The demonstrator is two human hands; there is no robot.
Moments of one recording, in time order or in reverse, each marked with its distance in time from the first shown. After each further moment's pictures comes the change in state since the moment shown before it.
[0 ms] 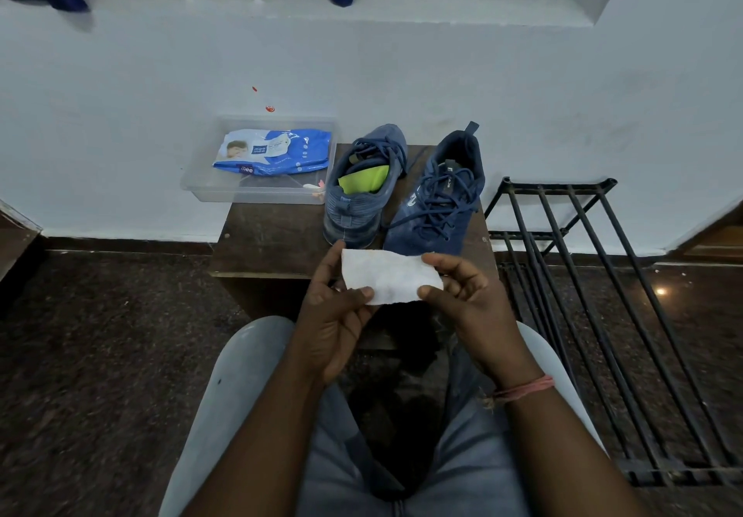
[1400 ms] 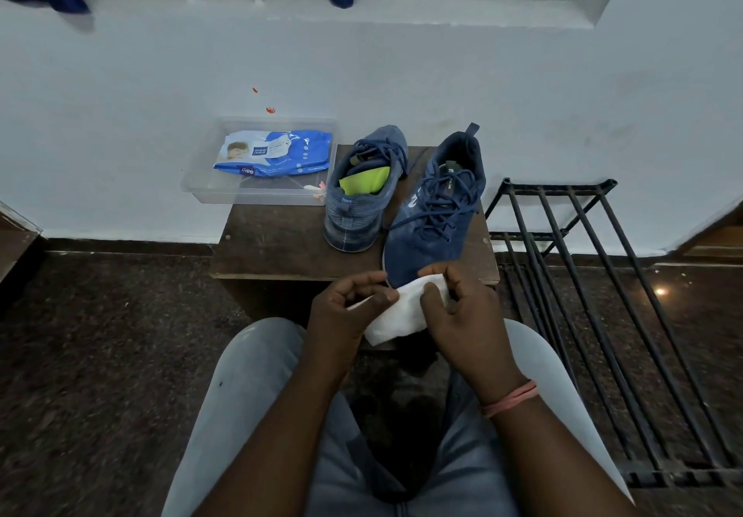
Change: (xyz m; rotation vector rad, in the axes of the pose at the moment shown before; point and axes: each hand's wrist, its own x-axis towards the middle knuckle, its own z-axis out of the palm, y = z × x) left_hand -0.007 -0.010 0.010 0.620 0.135 0.156; right_hand -0.015 -0.007 0.017 -0.753 0.199 -0.311
